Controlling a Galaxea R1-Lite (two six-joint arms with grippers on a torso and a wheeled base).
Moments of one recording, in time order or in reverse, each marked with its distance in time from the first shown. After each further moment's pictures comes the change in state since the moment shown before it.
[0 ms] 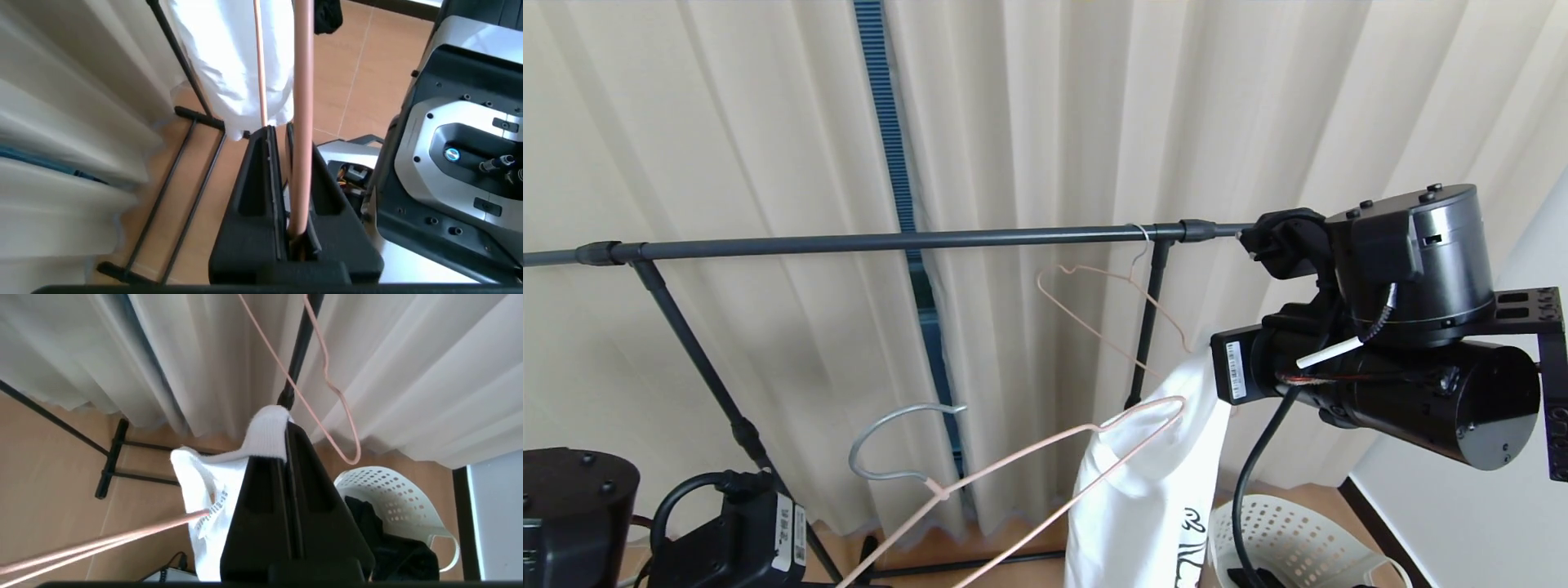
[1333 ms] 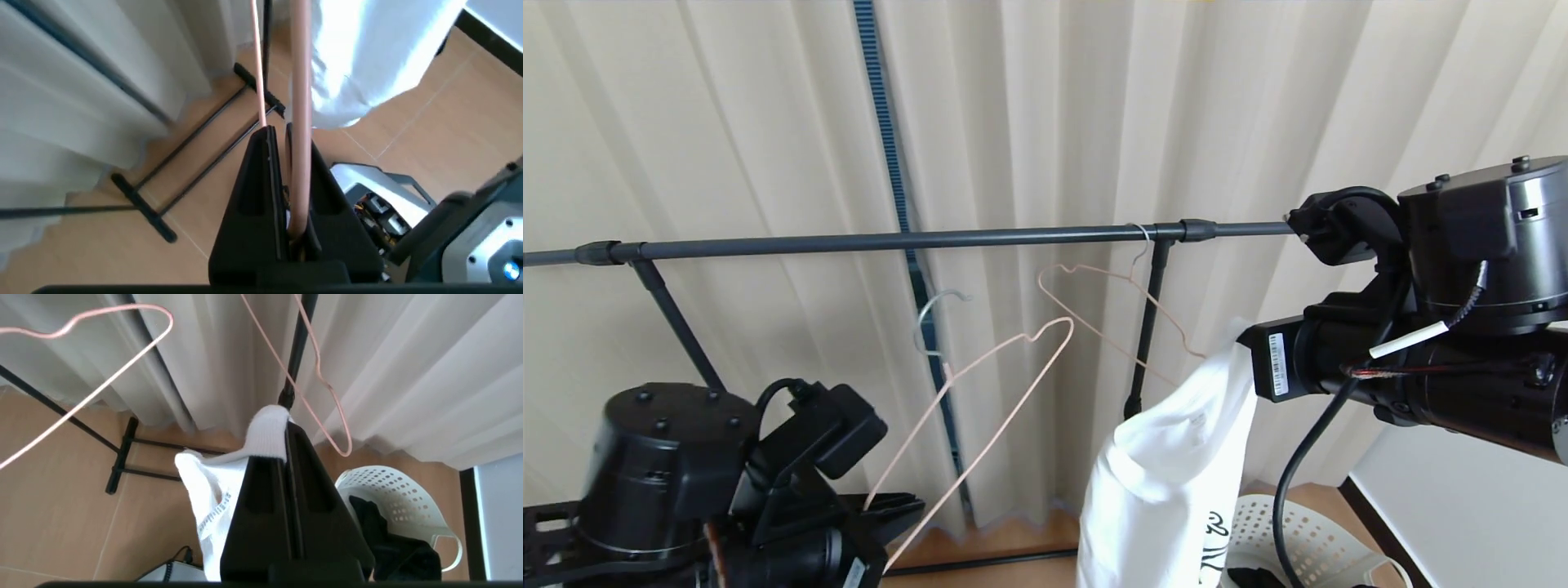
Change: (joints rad) left arm -0.103 0.141 -0.169 0.036 0.445 -0.316; right arm -0.026 -0.082 0.002 0.066 0.053 -0.004
